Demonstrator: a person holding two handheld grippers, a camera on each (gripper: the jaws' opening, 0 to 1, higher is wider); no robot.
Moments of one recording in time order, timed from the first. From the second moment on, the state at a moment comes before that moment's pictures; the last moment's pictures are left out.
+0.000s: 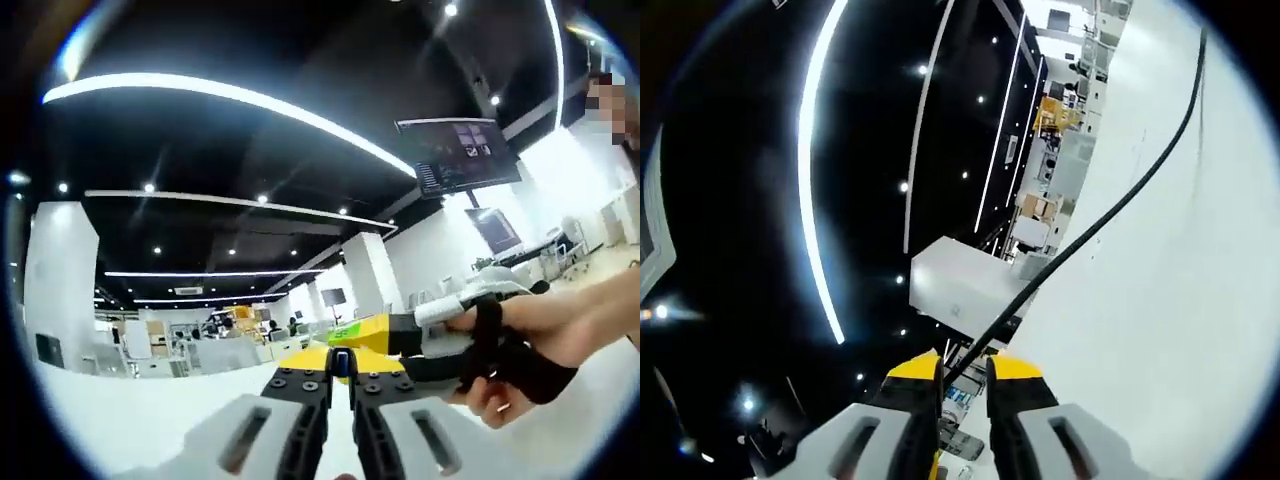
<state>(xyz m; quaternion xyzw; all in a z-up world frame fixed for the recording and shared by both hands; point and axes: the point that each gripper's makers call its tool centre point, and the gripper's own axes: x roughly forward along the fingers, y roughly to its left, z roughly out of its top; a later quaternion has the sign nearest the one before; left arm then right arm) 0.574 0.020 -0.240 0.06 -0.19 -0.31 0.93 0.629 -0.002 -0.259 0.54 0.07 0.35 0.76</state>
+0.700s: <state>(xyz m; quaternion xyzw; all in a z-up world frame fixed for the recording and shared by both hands) 0.583 0.013 -0.262 -0.12 -0.11 -0.36 0.92 0.633 -0.012 -0.270 0.54 0.07 0.33 0.77</state>
